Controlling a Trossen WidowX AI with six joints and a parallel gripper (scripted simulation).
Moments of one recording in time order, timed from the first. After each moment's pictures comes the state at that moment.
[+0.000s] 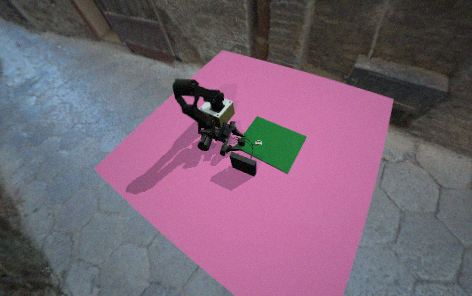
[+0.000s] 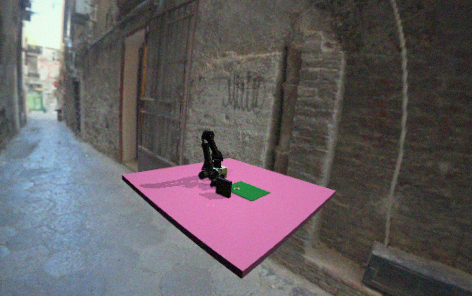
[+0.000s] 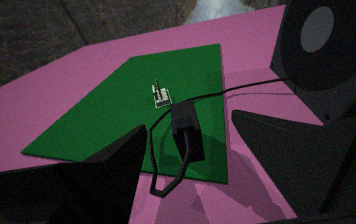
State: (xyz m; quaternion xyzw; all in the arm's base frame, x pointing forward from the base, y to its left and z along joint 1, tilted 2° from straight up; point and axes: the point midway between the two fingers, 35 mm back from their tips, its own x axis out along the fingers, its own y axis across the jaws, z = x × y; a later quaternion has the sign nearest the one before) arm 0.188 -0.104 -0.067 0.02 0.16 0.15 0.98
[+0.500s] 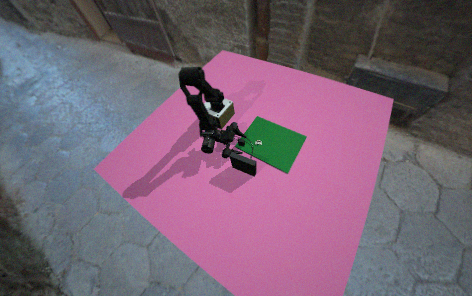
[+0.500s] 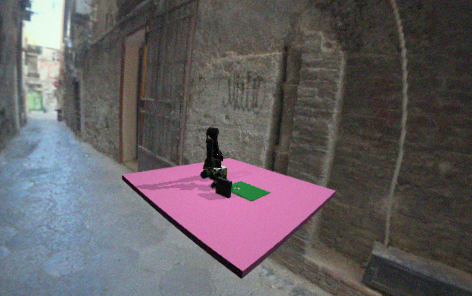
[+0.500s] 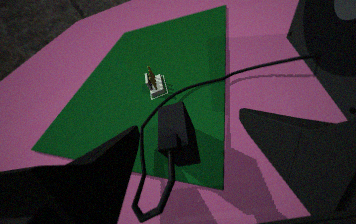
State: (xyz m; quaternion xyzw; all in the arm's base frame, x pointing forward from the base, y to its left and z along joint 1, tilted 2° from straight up) arm 0.200 -0.109 -0.072 0.06 0.27 0.18 0.95
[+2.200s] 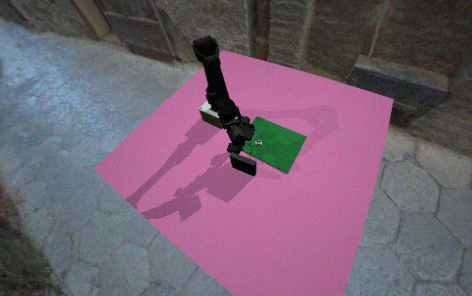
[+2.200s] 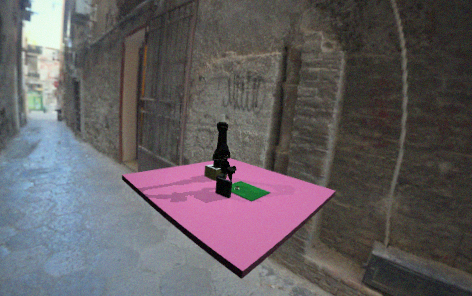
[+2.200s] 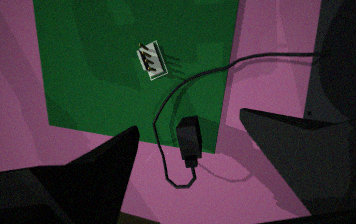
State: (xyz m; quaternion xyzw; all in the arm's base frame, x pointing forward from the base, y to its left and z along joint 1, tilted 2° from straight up) arm 0.225 -0.103 -0.023 0.01 0.62 0.16 0.77
